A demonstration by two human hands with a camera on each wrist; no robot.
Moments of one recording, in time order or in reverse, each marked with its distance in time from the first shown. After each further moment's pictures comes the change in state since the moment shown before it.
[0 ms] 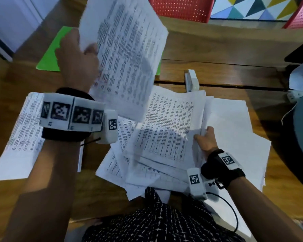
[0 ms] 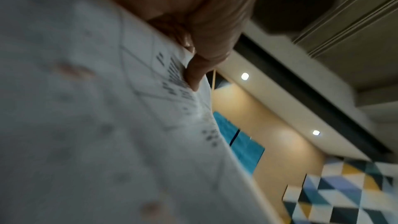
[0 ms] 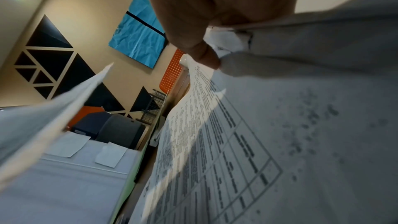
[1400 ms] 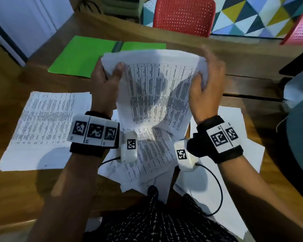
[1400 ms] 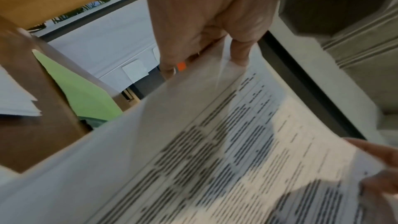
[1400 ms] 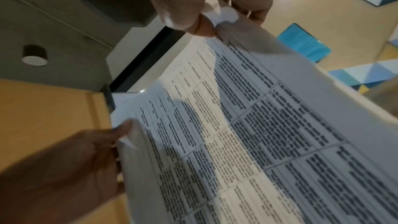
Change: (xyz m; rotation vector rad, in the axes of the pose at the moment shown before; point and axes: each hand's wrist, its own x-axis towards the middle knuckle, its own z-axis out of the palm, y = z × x) left_hand -0.038 -0.016 0.043 -1.001 -0.070 0.006; right_hand -0.084 -0.155 -0.009 0.207 0.307 -0.996
